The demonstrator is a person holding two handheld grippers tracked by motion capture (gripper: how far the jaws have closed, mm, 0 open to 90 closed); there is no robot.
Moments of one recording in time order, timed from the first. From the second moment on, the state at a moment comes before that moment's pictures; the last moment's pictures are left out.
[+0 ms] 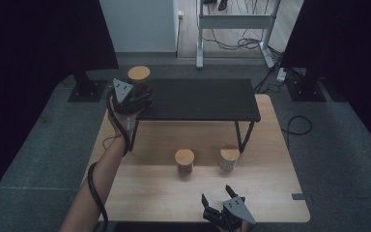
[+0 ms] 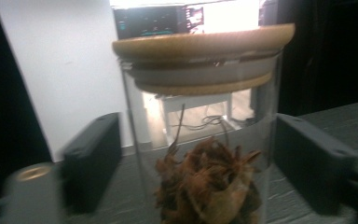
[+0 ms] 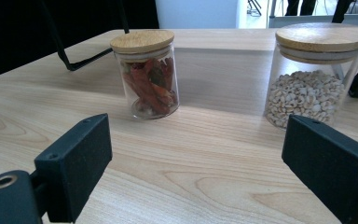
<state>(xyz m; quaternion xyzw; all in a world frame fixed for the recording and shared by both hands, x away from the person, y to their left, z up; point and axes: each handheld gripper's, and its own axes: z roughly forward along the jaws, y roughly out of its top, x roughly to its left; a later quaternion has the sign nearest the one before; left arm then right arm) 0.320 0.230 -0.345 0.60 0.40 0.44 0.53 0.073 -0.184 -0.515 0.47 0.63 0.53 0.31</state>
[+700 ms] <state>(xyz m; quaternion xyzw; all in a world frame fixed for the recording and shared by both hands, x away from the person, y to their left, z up) 0.300 0.252 -0.350 0.60 0.40 0.40 0.57 0.073 -0.182 -0.515 0.47 0.64 0.53 0.31</state>
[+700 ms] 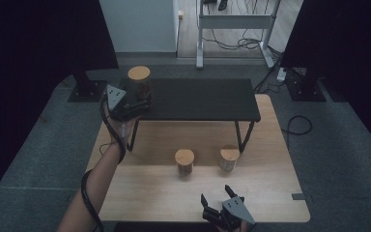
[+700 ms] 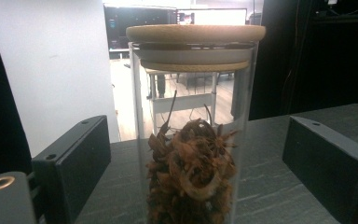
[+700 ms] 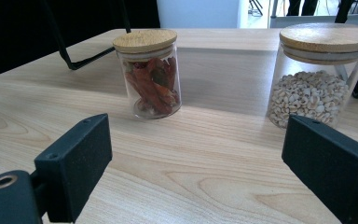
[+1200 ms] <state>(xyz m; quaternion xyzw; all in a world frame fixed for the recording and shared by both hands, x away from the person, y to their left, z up) 0.266 0.272 -0.364 0.58 0.41 0.38 0.59 0.070 -0.178 -0.515 0.46 0.64 0.52 0.32</state>
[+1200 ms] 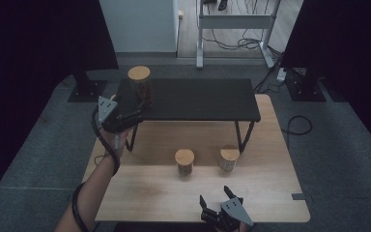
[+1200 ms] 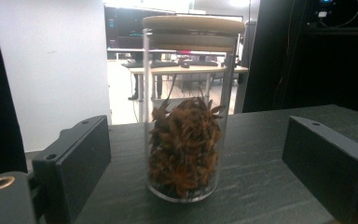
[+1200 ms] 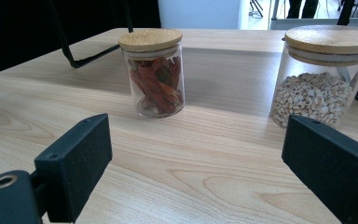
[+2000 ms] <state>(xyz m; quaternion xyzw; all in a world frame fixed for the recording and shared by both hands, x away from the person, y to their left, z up) 0.192 0.293 -0.409 0.57 0.39 0.38 0.61 0.071 -0.175 -0.516 0.47 0.64 0.52 0.32</state>
